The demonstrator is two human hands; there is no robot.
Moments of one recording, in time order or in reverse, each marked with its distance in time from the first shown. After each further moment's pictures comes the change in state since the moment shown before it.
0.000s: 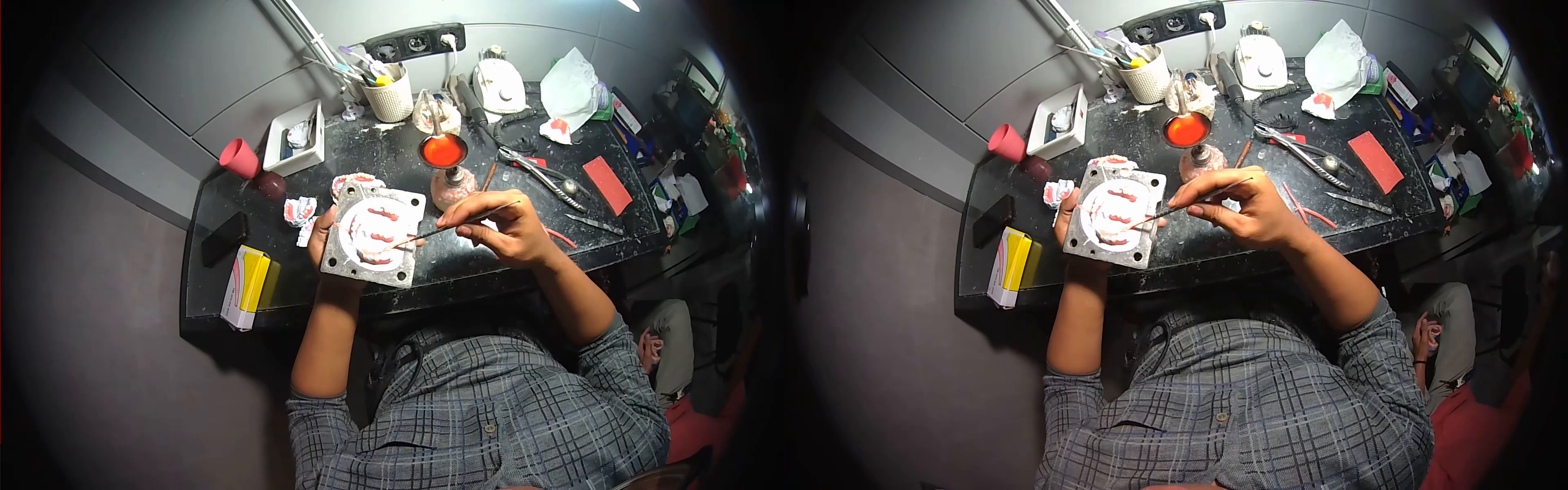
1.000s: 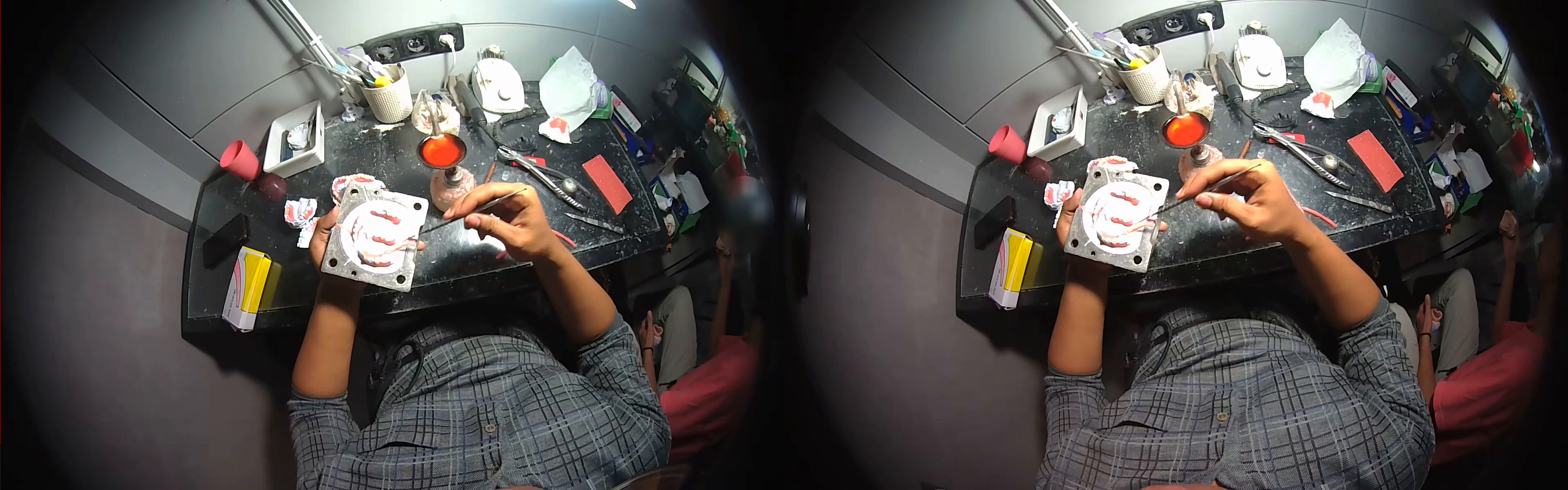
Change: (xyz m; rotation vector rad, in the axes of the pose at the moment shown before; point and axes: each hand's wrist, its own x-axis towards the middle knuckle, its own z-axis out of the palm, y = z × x) left_hand 0.001 0.001 -0.003 0.026 -0.056 -0.034; right_hand -0.002 -0.007 -0.009 0.101 0.045 0.079
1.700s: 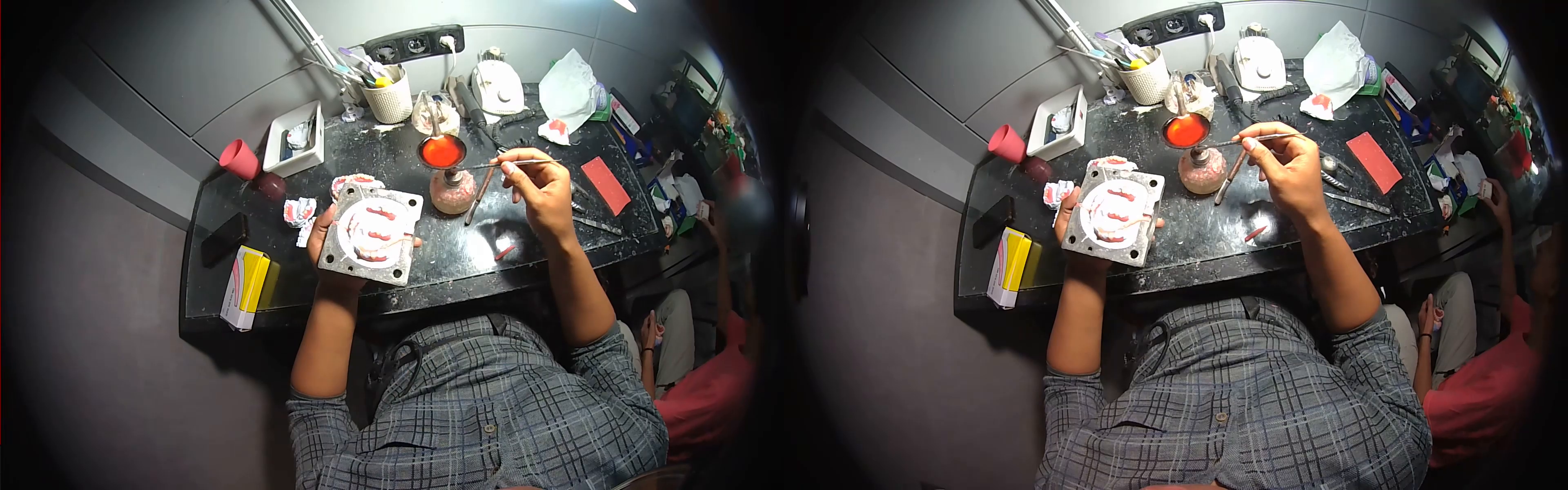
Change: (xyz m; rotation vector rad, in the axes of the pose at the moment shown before) left_hand -0.001 0.004 0.005 0.054 0.039 -0.056; right_hand 0.000 0.010 -0.032 -0.208 0.528 0.033
